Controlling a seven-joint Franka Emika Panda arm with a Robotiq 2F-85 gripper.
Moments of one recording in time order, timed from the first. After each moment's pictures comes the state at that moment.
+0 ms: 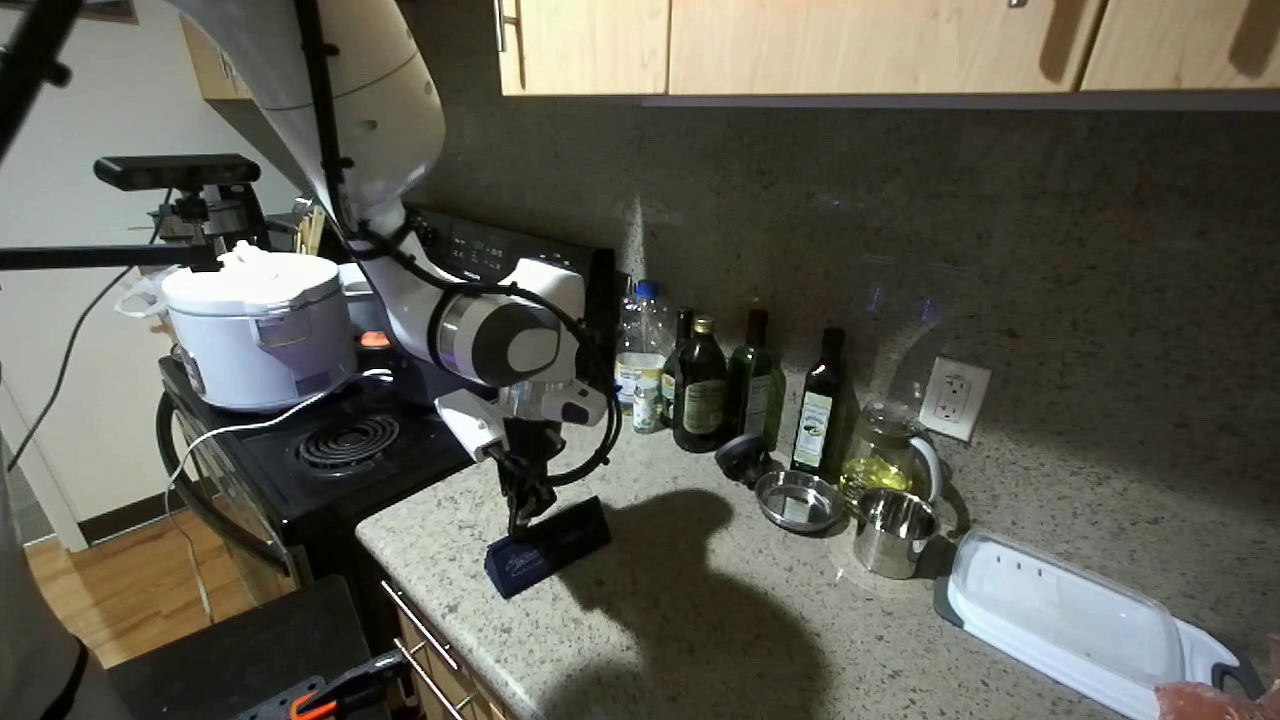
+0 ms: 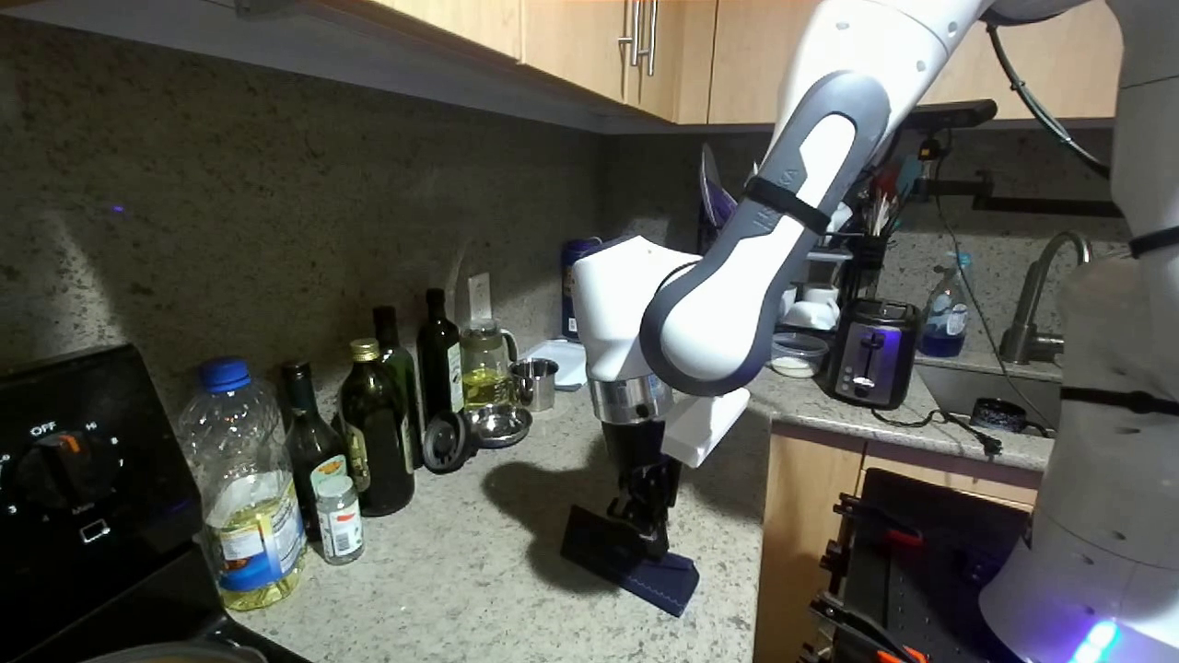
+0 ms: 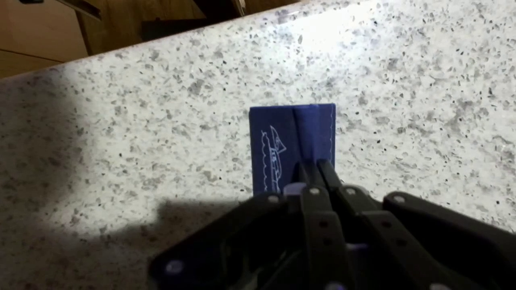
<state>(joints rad) 0.20 0.20 0.13 -2.48 0.01 2.49 0.37</state>
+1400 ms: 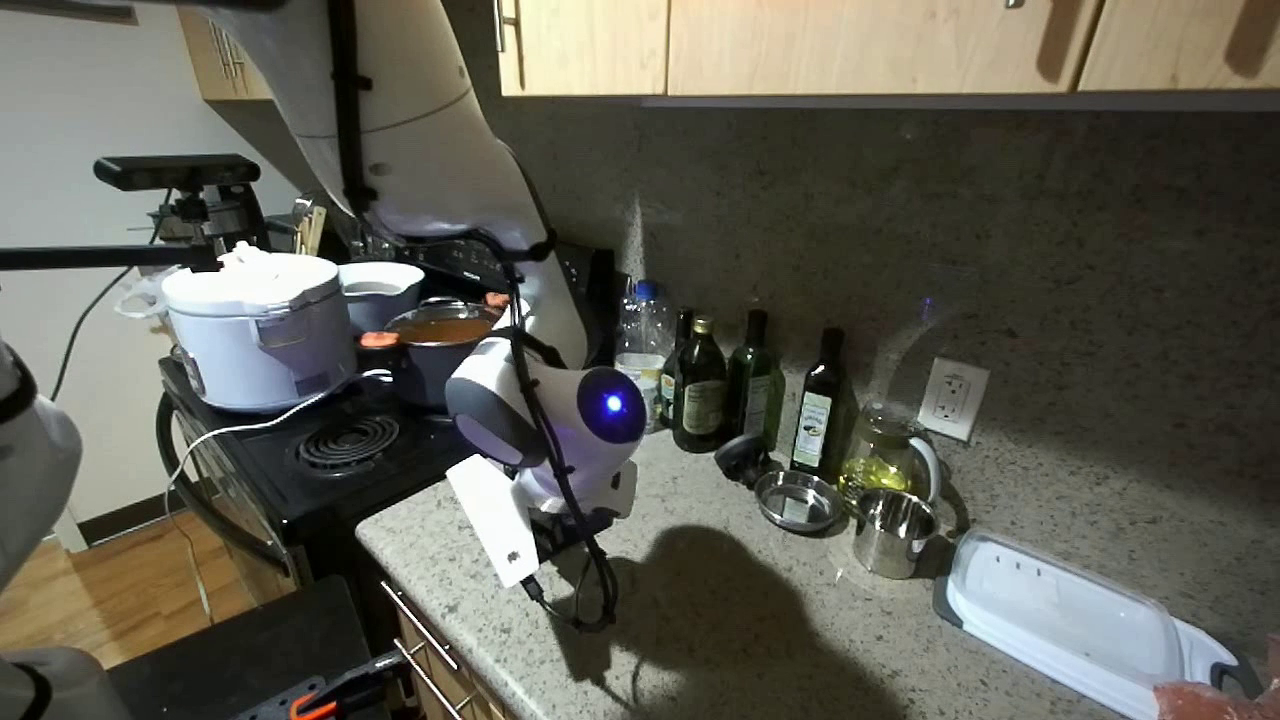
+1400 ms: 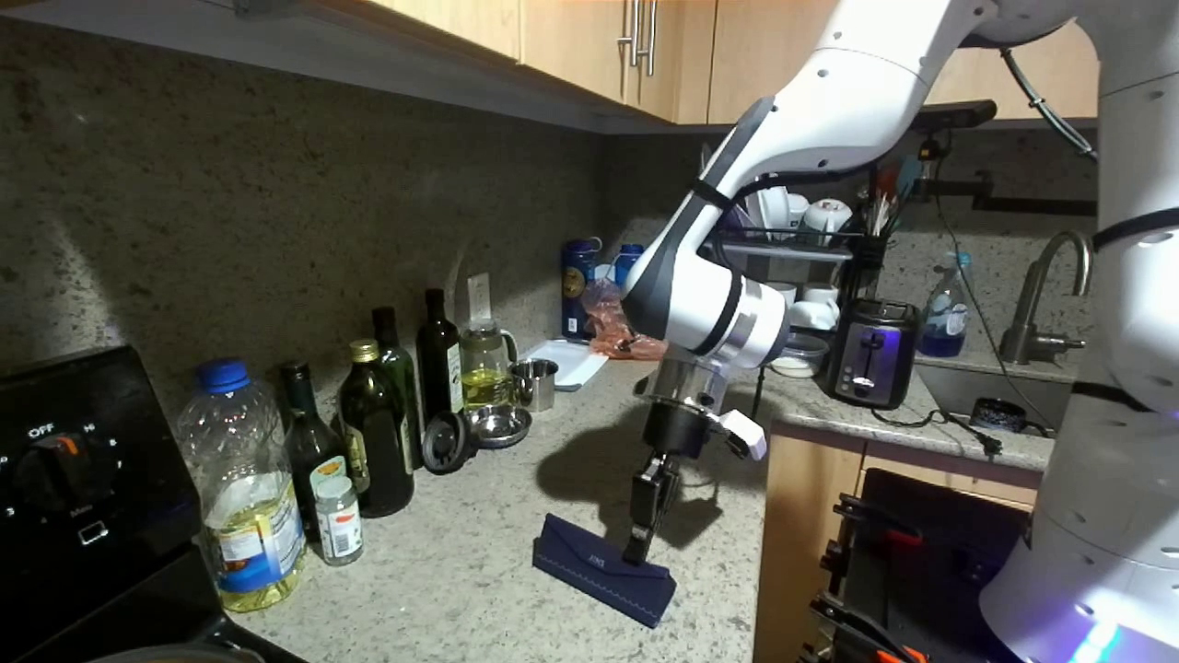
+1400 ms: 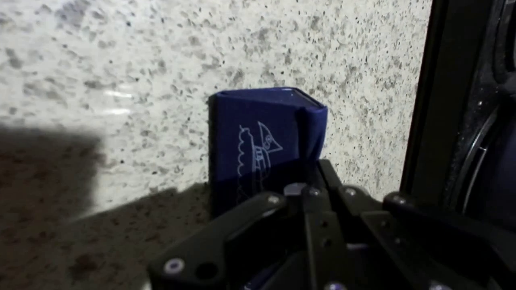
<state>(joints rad) -0.25 0.24 0.41 -2.58 1.22 2.58 -1.07</state>
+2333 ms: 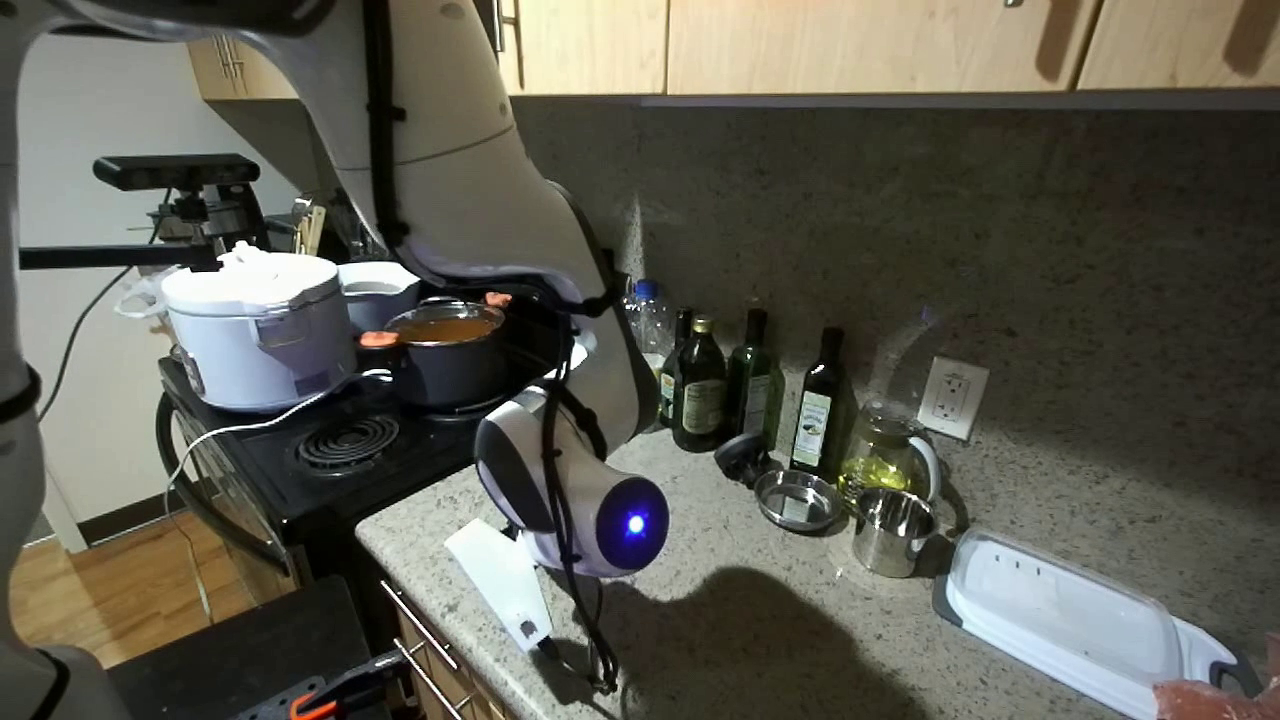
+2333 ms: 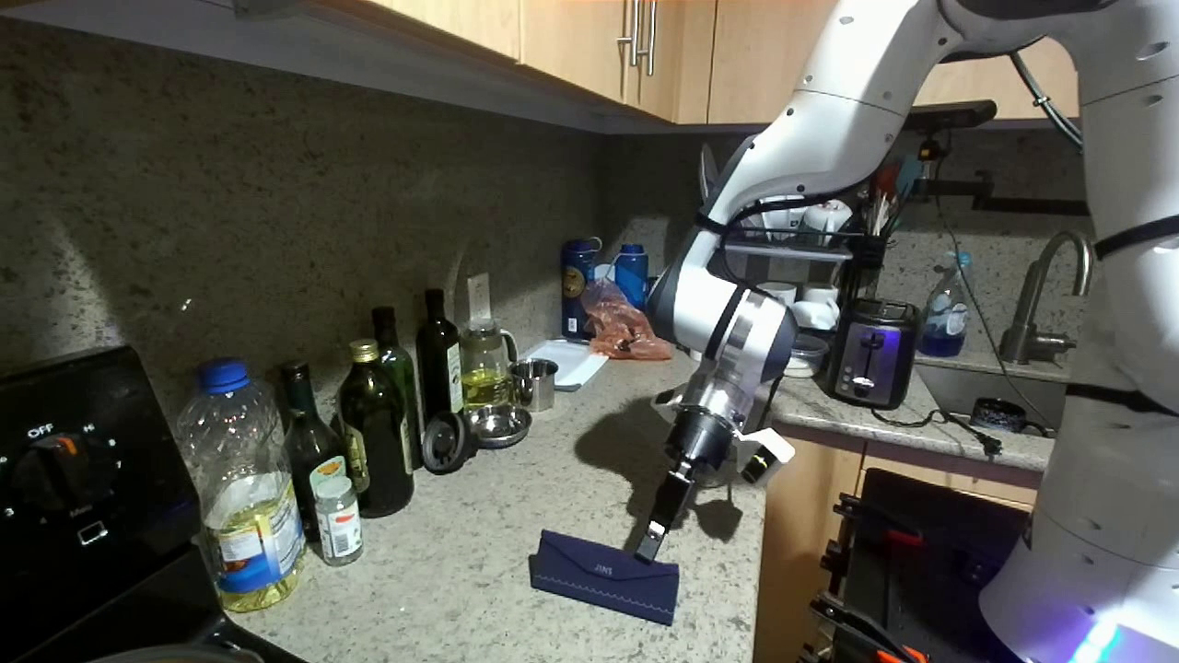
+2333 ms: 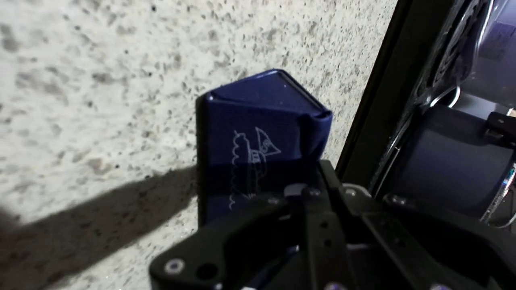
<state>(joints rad) -0.07 0.30 0.05 -2.58 1.44 2.25 -1.59</state>
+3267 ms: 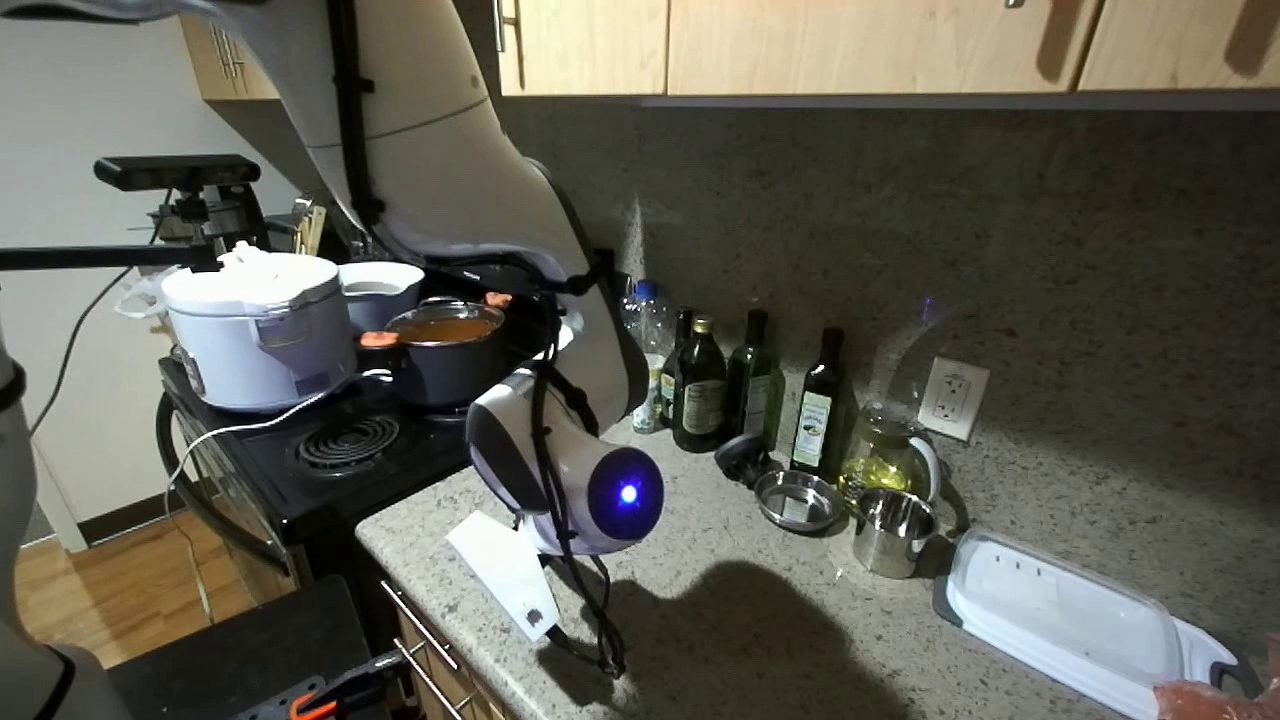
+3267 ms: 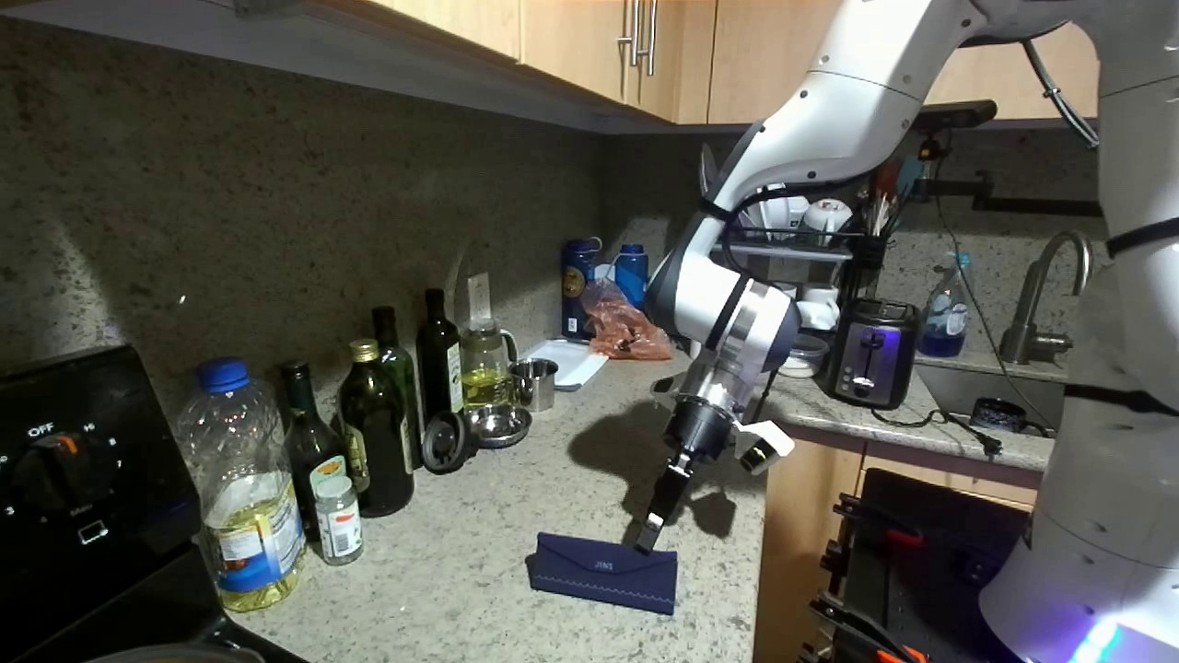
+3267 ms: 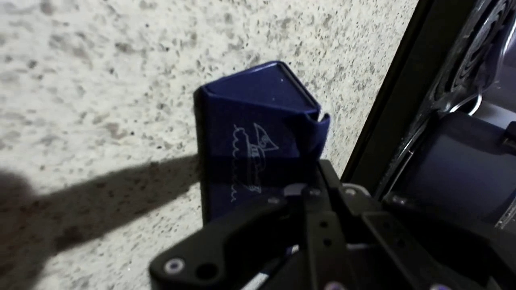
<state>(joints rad) 0.00 0.24 0.02 -2.60 1.44 2.32 -1.59</state>
